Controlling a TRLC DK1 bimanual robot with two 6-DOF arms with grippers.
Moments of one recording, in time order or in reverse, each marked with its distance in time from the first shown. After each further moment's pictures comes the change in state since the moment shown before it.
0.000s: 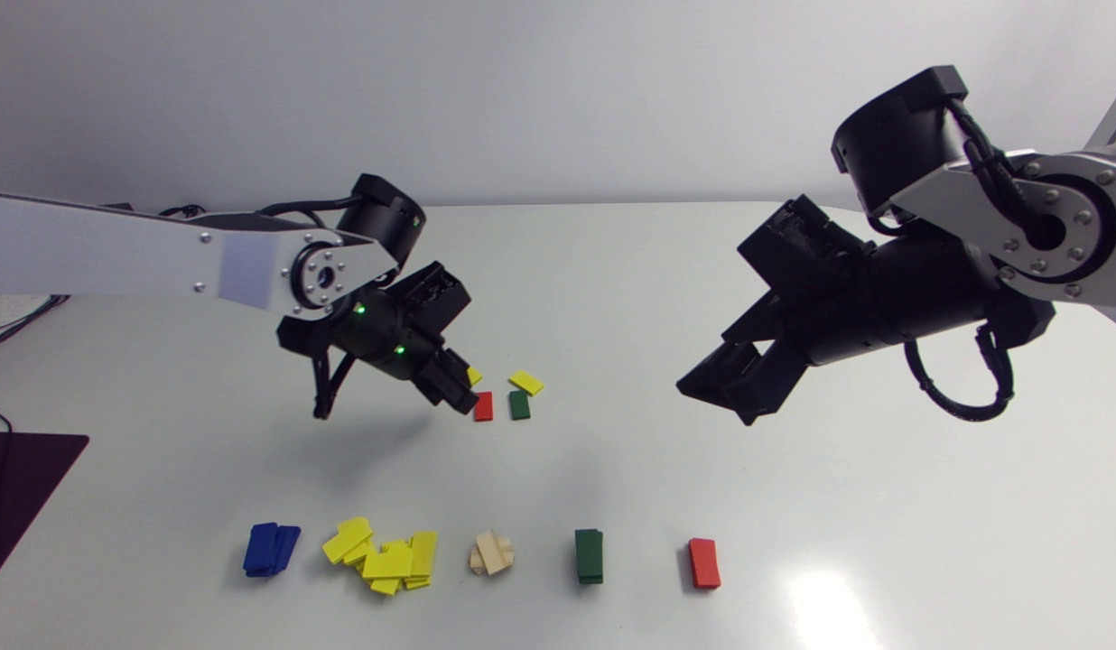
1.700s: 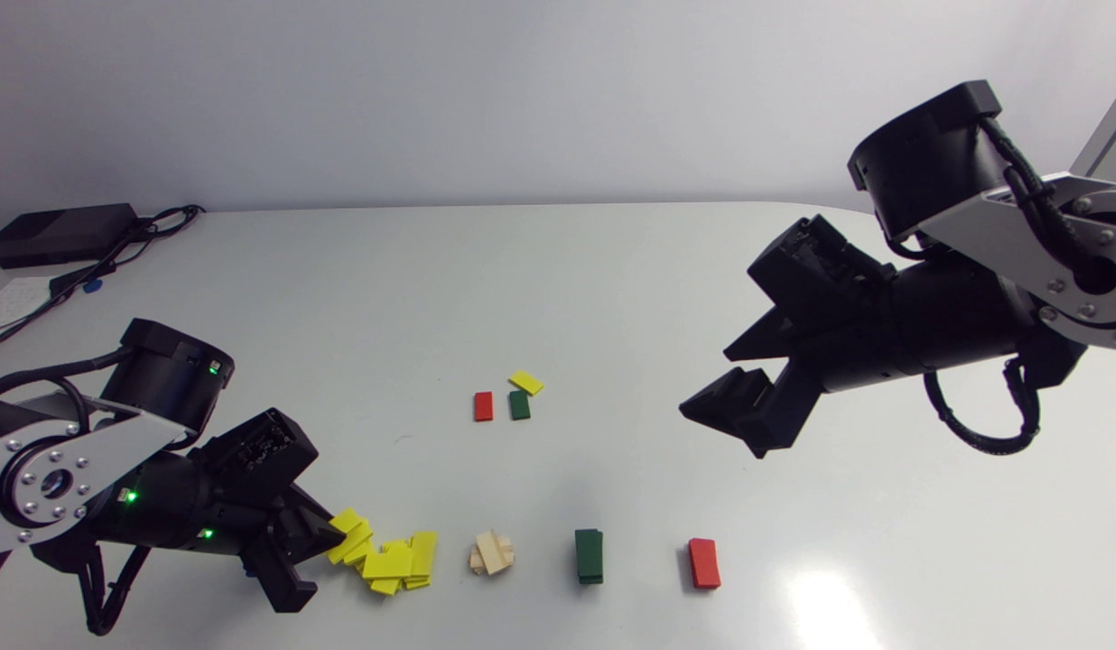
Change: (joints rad) left arm 0.169 -0.622 -0.600 -0.129 0.087 0.174; right arm 0.033 -0.093 -0.072 0.000 0.000 0.000
